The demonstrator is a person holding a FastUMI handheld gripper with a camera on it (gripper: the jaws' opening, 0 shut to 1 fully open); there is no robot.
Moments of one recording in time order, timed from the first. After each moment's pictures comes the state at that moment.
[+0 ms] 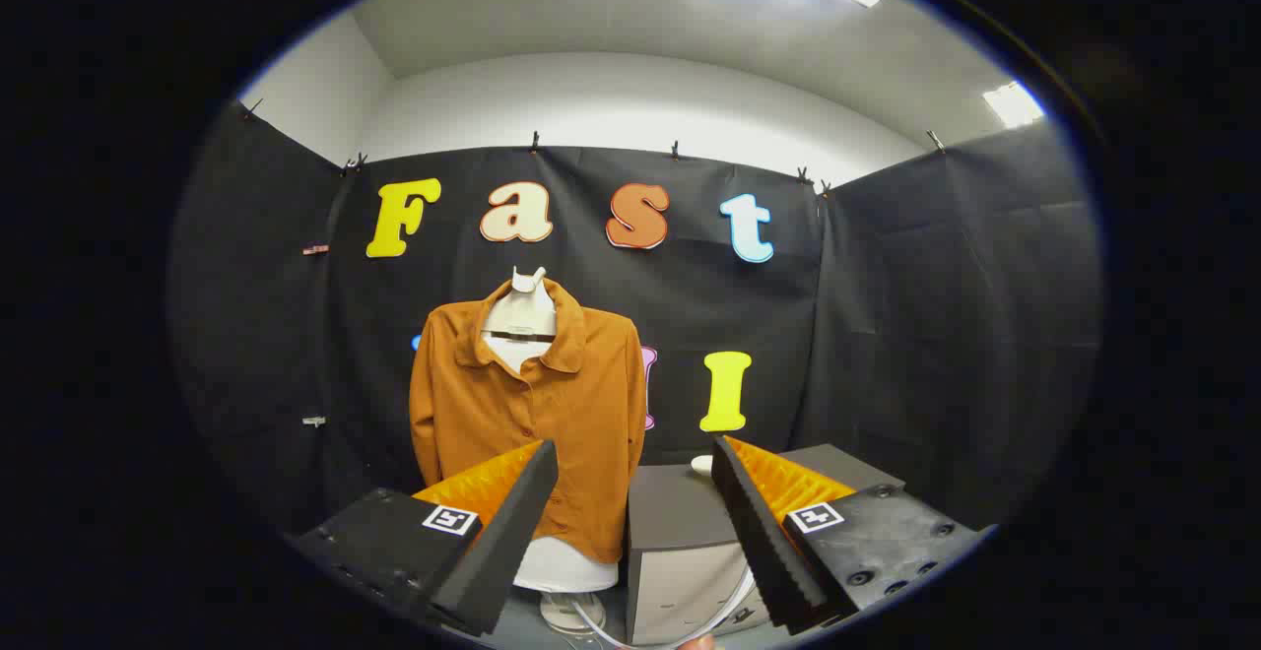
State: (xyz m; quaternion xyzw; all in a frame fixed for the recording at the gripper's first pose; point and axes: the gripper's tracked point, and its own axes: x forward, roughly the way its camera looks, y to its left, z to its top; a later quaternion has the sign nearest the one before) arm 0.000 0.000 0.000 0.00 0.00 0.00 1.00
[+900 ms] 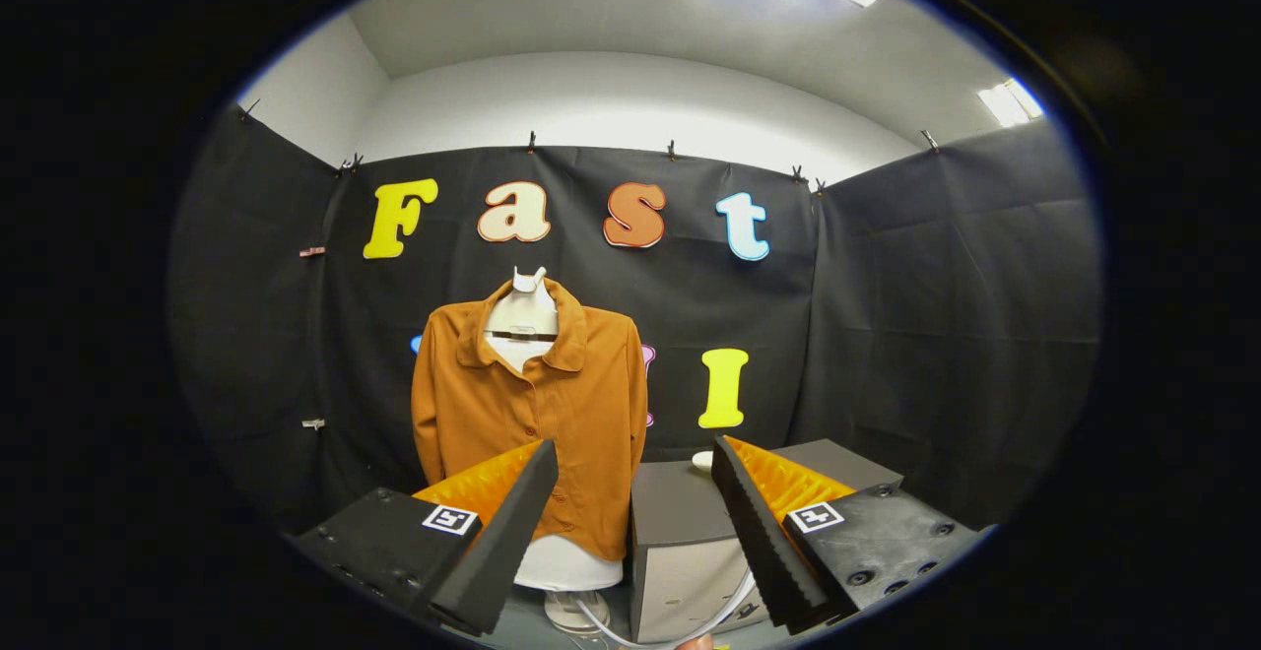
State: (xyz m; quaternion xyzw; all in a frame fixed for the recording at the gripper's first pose) arm -0.008 0.007 0.004 0.01 0.00 -0.01 1.00
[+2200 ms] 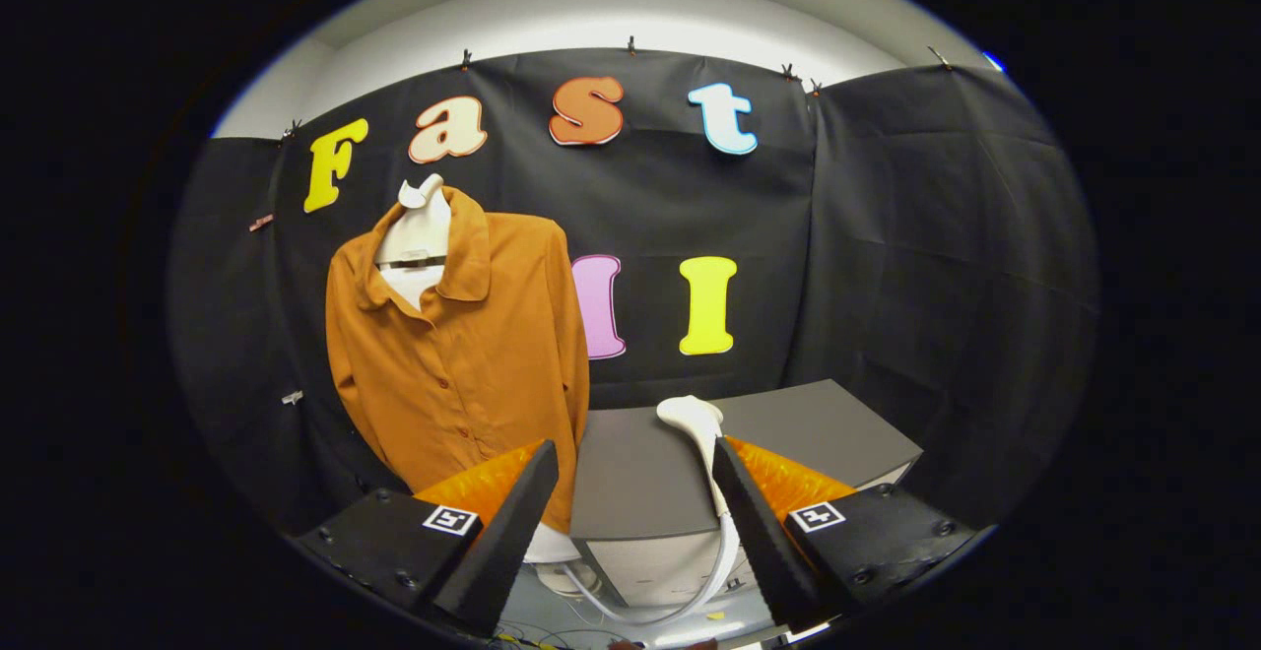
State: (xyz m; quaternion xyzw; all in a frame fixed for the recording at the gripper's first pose) arm 0.141 -0.095 -0.081 0.02 0.18 0.00 0.98
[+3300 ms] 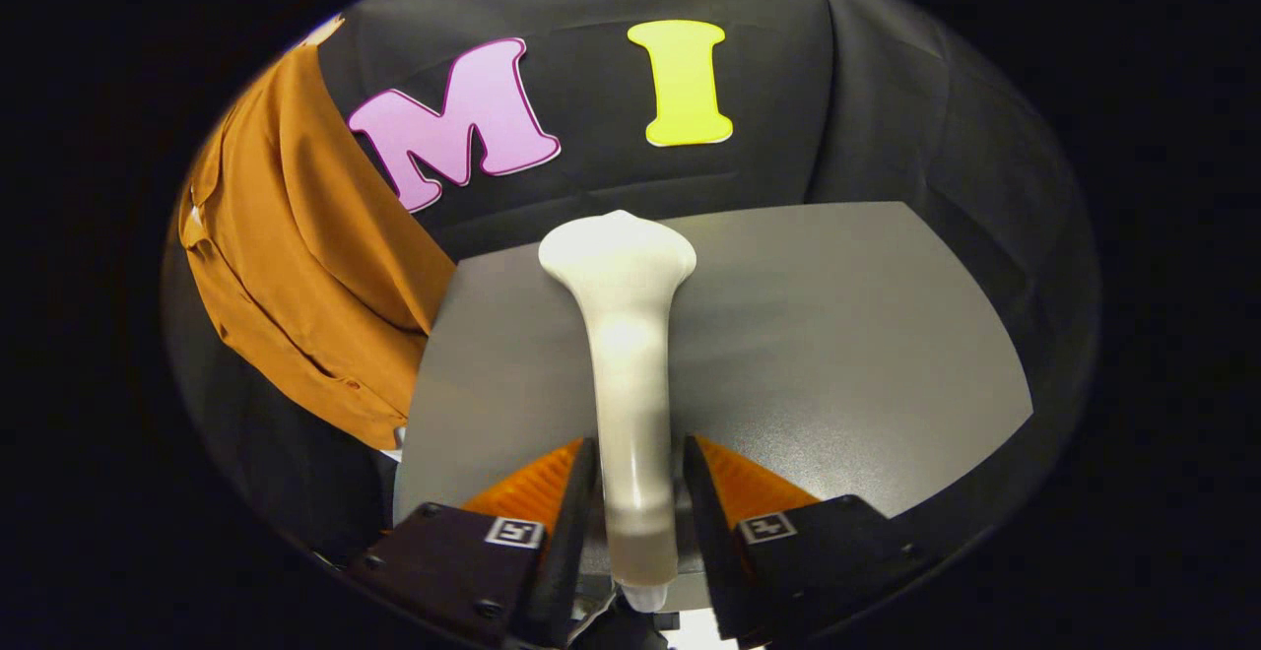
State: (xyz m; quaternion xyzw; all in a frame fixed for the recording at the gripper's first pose) arm 0.257 -0.177 -0.324 0.08 0.48 0.01 0.87
